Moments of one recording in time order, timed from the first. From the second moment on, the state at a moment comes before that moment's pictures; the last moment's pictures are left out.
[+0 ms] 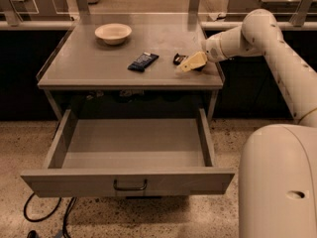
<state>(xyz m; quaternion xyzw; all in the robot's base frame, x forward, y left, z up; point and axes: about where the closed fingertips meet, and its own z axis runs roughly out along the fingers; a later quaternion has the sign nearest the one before) 0.827 -0.140 0.833 -0.42 0.77 0.18 0.44</state>
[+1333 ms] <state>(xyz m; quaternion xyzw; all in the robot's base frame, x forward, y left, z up) 0.826 -0.125 0.807 -0.43 0.78 0.19 0.42</state>
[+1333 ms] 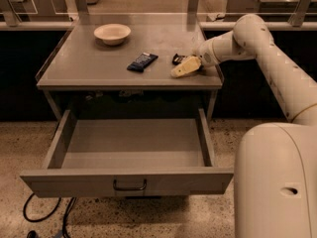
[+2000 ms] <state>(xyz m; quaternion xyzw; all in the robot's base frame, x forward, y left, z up) 0.826 -0.126 0.813 -0.43 0.78 0.19 0.42</state>
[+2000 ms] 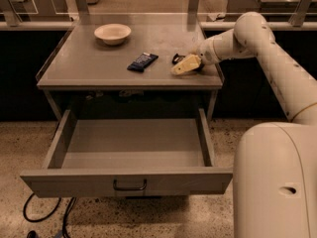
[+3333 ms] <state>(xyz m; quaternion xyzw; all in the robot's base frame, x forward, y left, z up) 0.699 -0.150 0.880 -0.47 0.71 0.26 0.46</state>
